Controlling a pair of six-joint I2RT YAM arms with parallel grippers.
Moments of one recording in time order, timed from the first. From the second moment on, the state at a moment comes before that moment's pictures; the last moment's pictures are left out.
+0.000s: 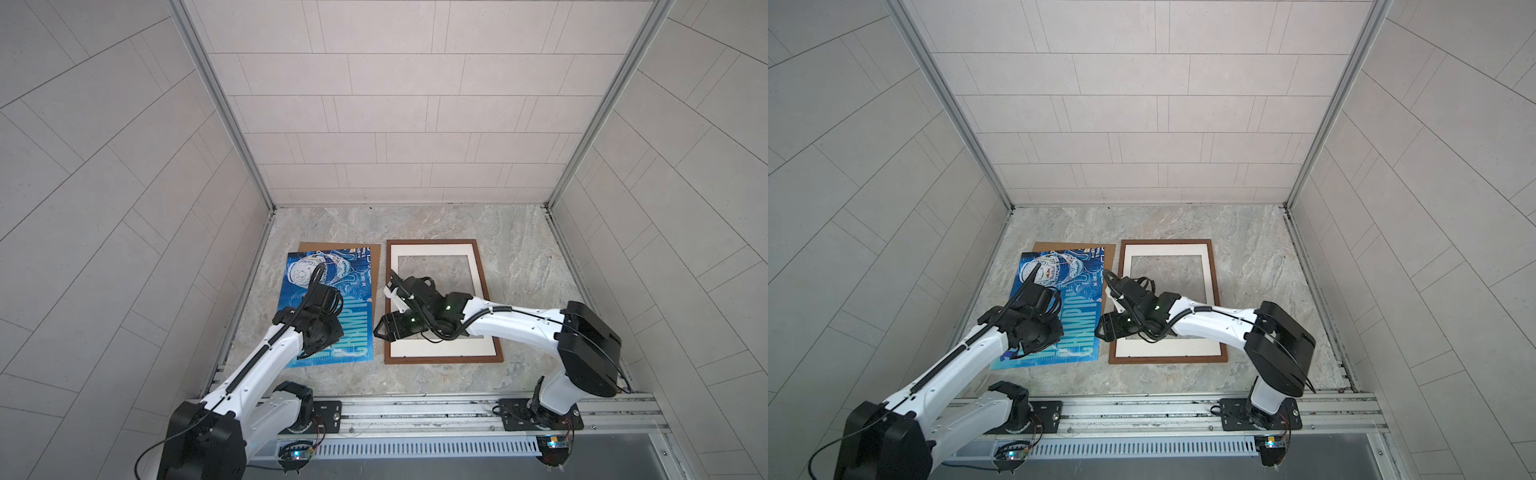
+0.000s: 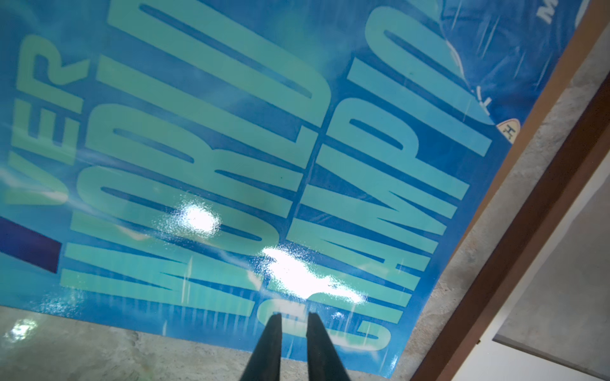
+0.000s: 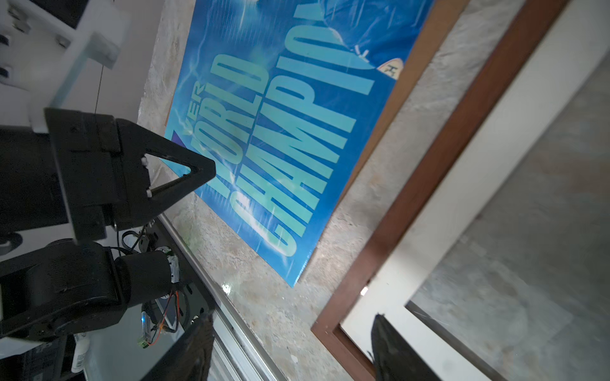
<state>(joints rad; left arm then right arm) -0.29 1.00 0.58 -0.86 0.00 -0.77 0.99 1.69 1.12 -0.28 -0.26 0.70</state>
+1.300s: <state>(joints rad) -0.29 0.93 0.35 -0.61 0.11 -0.86 1.04 1.98 1.23 -0.16 -0.33 0.91</state>
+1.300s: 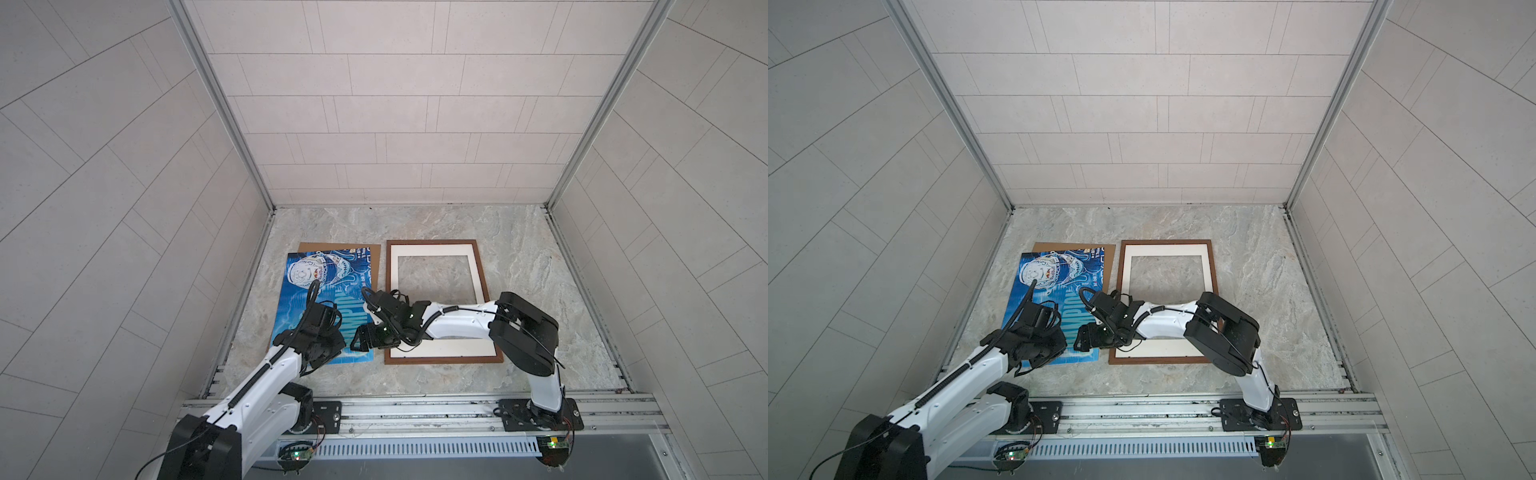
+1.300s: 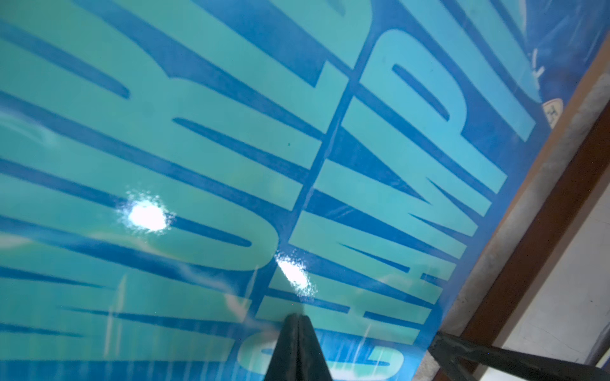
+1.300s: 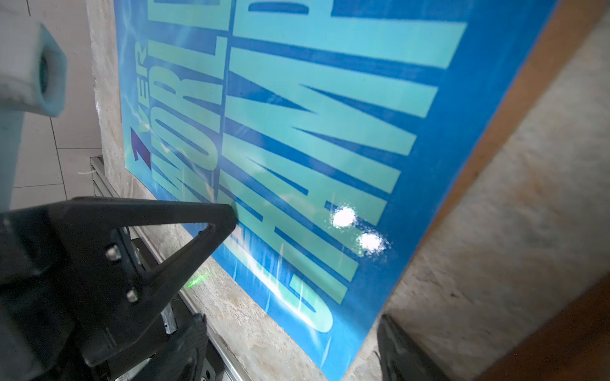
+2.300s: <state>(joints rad) -0.29 0.96 0.32 -0.49 0.18 -0.88 1.04 1.93 1.19 -0.05 -0.37 0.98</state>
